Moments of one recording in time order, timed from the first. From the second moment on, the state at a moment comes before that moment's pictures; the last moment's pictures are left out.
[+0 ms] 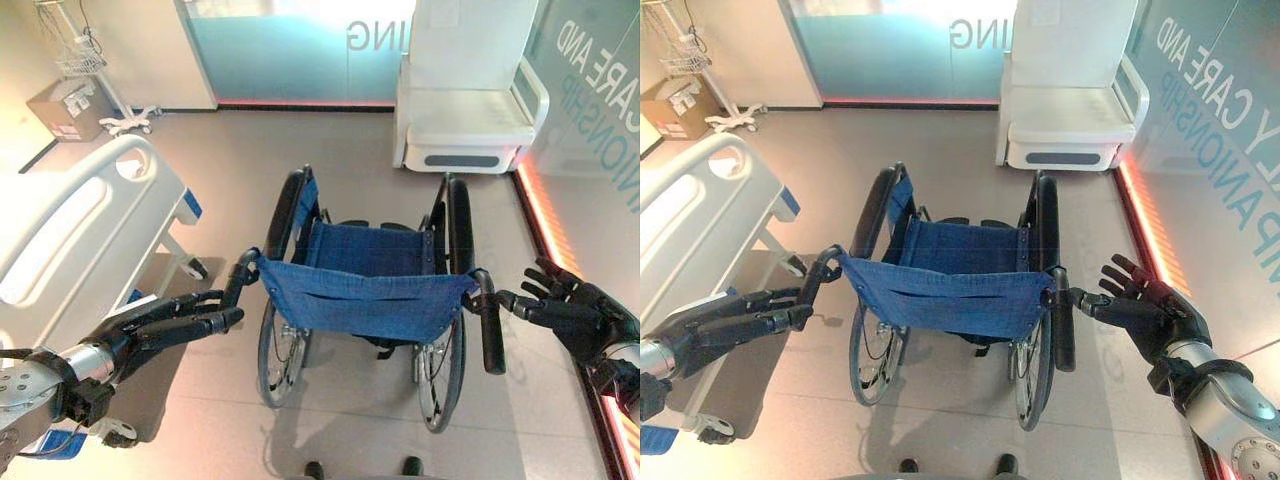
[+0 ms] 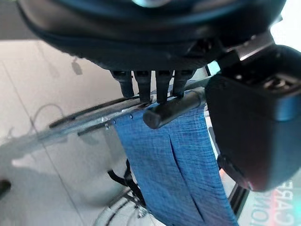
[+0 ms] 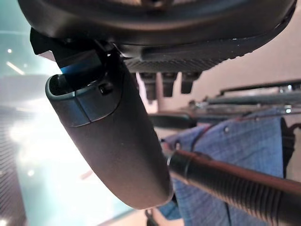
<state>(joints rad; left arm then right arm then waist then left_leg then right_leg) 0.56 1.15 0.44 -0.45 -0.86 0.58 -0.26 0.47 -0.96 -0.34 -0.50 1.22 0.37 -0.29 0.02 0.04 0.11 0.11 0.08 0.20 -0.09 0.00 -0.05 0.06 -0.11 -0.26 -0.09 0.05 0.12</state>
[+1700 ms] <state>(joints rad) 0.18 1.10 0.04 -0.25 -1.23 0.51 0.09 0.26 -0.90 -0.10 -0.40 1.22 0.38 -0.34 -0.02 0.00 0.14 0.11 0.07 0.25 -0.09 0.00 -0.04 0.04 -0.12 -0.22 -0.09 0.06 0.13</state>
